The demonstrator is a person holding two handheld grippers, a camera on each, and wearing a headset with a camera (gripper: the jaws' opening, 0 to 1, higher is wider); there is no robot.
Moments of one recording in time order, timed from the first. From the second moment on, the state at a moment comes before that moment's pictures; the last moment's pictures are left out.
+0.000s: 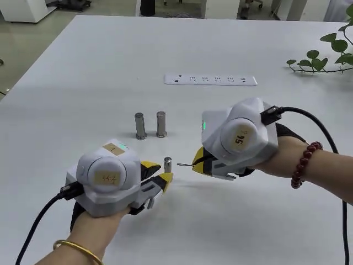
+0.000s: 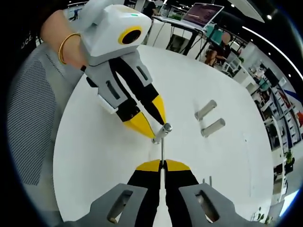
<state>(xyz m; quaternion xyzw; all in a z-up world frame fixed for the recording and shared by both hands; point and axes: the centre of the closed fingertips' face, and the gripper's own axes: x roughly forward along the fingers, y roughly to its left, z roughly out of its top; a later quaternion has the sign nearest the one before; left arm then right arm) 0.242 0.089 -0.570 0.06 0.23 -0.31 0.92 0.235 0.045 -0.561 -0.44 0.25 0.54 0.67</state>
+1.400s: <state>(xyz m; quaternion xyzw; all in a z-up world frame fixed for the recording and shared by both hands) 0.253 0.080 -0.586 0.08 0.22 -0.33 0.91 0.245 0.055 -0.568 -0.45 0.24 0.55 0.66</state>
